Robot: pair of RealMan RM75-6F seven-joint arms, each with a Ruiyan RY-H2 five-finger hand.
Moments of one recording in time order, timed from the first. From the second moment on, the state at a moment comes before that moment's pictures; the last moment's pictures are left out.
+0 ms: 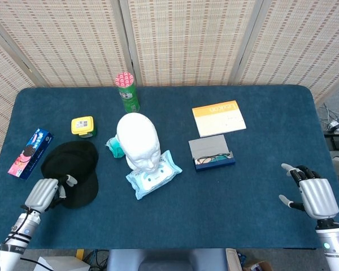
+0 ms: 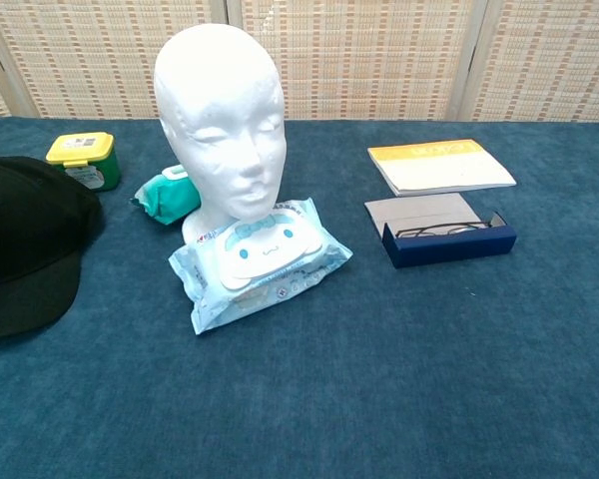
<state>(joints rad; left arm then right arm) -0.32 -1.27 -0.04 -1.46 1.44 1.15 -0.18 0.12 -1.15 0.05 -1.57 -1.54 1.46 -0.09</state>
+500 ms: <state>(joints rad) -0.29 -1.25 -0.03 -1.49 1.43 1.23 -0.09 0.12 -1.15 0.05 -1.57 -1.55 1.47 -0.08</state>
